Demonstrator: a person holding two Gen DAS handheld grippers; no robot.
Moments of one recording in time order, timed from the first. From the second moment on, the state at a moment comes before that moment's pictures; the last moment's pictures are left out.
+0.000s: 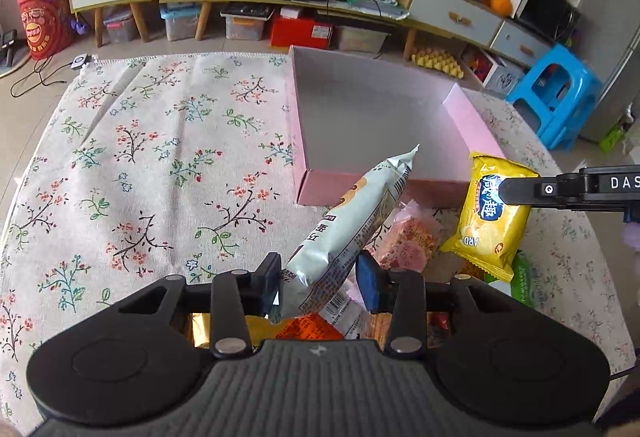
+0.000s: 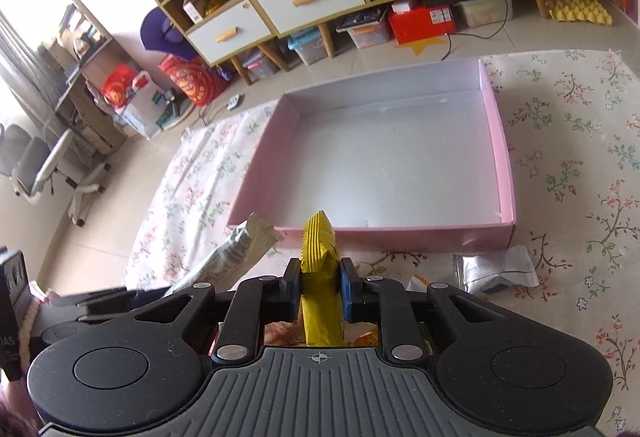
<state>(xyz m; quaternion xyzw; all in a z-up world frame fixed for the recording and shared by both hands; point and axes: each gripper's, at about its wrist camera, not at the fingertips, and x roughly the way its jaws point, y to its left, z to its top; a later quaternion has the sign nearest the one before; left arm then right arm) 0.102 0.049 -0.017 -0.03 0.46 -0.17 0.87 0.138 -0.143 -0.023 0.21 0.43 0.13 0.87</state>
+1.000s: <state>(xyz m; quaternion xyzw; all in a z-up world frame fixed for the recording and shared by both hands) 0.187 -0.023 -0.037 0.03 0.42 -0.14 0.90 0.174 -0.225 -0.056 0.36 0.35 0.01 0.86</state>
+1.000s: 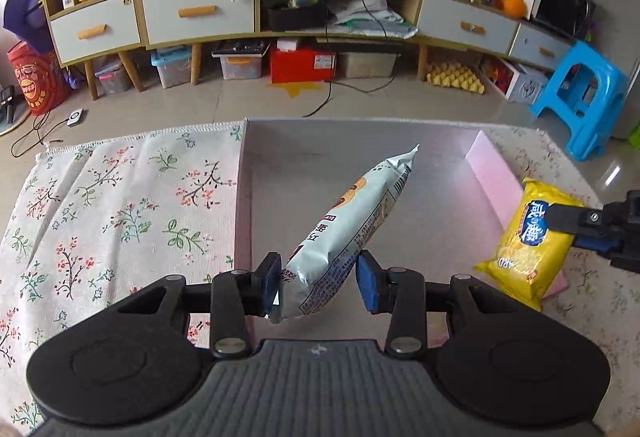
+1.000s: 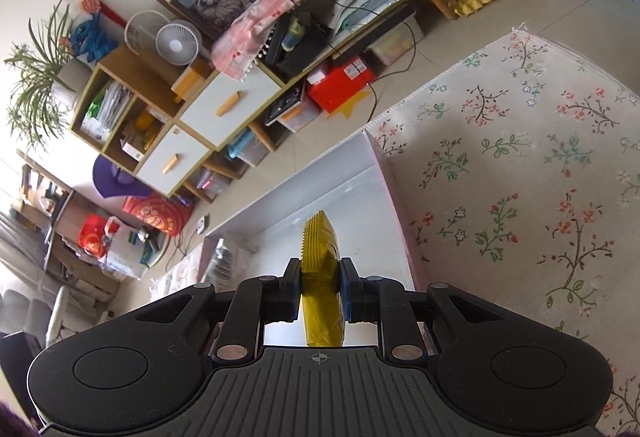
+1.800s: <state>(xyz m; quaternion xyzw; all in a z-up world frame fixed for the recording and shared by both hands) 0.172 -0.010 -0.042 0.02 0.49 -0.15 0.86 0.182 -0.223 -0.069 0.34 0.37 0.01 0.86</state>
